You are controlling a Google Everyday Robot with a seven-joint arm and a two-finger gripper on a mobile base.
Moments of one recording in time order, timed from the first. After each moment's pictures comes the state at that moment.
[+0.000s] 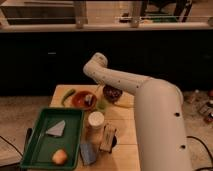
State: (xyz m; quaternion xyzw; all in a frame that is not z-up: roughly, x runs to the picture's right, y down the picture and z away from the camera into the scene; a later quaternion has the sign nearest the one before) arm -0.019 -0.051 0.926 -0.14 0.00 -0.36 0.92
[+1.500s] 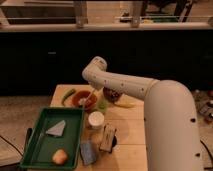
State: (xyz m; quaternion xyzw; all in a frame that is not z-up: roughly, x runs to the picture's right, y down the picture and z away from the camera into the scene) arm -0.039 -0.019 0.898 -0.13 -0.07 -0.41 0.90
